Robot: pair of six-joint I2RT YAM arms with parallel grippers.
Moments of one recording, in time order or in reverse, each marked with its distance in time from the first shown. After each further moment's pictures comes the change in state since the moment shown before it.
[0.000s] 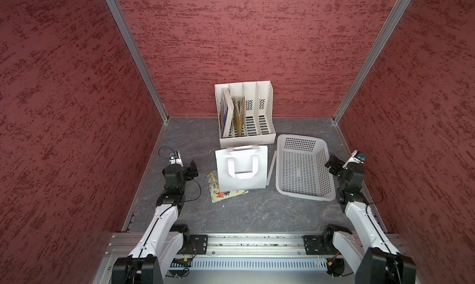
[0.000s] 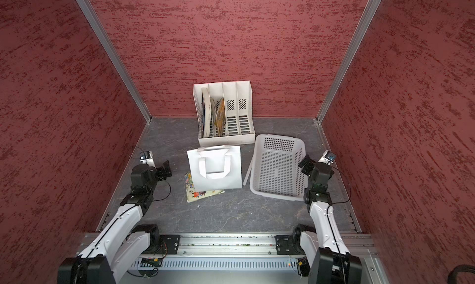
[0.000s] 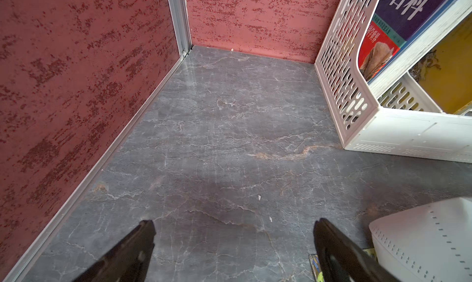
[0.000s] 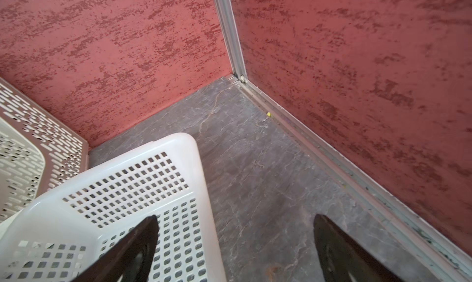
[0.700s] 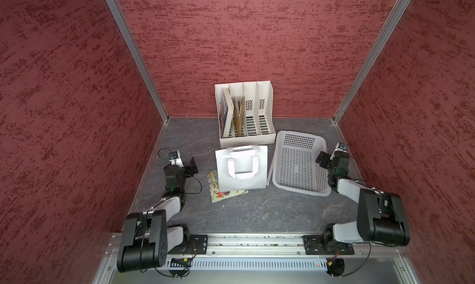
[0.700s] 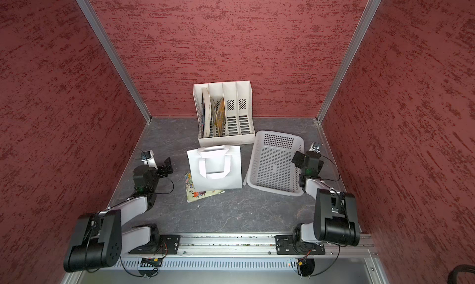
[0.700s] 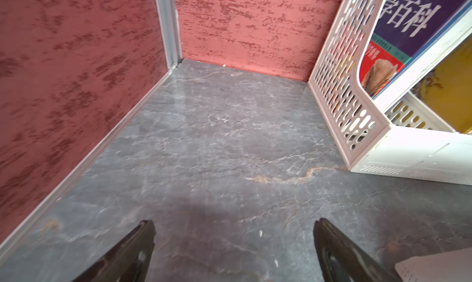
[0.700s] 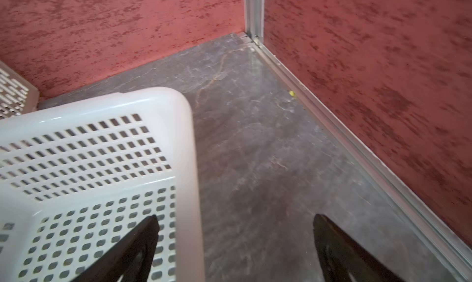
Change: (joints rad) left arm 0.088 0.390 -0.083 0.585 0.163 -0.009; right arm 0.087 0.522 0.141 0.263 -0.055 -0.130
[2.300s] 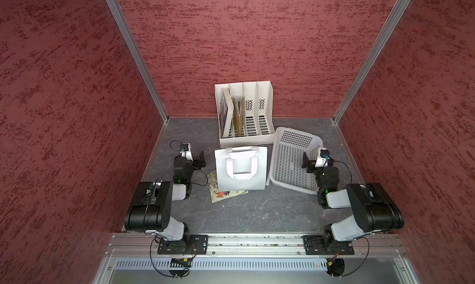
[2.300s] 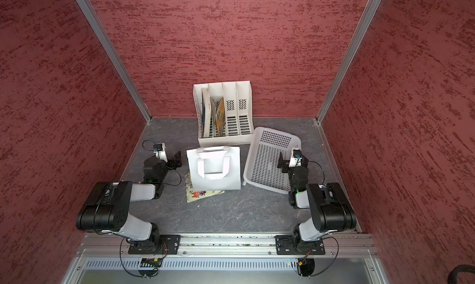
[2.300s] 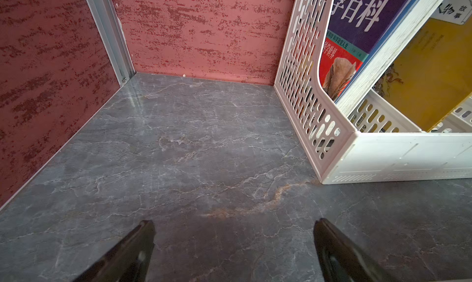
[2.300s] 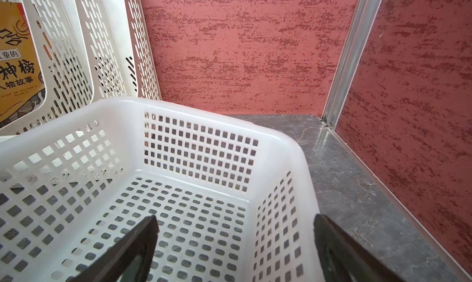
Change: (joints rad) left arm -0.097 0.258 0.108 0.184 0.013 0.043; right arm 0.180 0.107 -0.302 0.788 -0.026 -0.176
